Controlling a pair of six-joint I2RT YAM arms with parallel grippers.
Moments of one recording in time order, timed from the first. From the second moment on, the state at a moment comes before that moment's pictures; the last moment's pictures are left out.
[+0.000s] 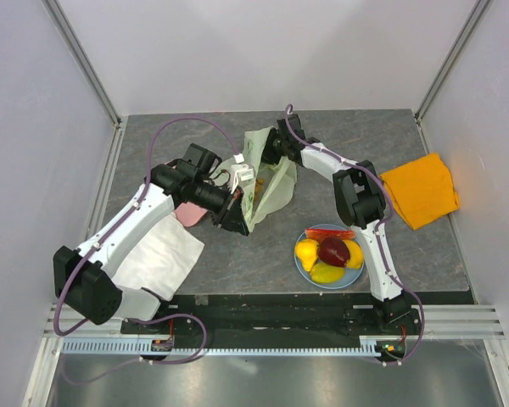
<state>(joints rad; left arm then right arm) -0.51 1.38 1.25 -0.95 0.90 0.21 0.43 2.46 1.98 -0.18 -0.28 0.98</state>
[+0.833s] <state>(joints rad) -0.45 1.44 1.37 -0.93 0.83 0.21 0.41 2.37 1.84 -0.15 -0.43 0.90</state>
